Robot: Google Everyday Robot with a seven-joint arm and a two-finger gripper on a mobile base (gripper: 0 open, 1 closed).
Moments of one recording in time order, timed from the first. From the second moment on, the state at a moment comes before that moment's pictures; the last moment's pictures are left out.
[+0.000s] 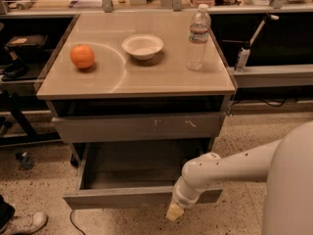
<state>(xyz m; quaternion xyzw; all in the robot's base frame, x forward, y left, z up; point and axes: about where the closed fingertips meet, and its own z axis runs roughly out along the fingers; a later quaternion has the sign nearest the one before) 0.424 -0.069 0.413 -0.55 0.82 0.14 0.07</state>
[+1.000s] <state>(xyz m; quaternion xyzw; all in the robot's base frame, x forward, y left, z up) 0.424 -0.069 0.413 -0.55 0.82 0.14 0.07</state>
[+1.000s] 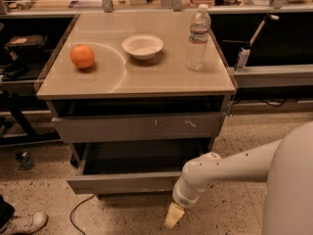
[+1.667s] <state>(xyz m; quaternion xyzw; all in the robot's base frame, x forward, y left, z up) 0.424 -0.069 0.413 -0.55 0.82 0.14 0.07</state>
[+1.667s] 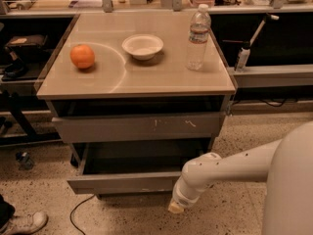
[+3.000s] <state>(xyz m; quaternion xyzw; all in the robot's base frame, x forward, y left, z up) 0.476 -0.064 0.396 -0.55 0.83 0.10 0.09</state>
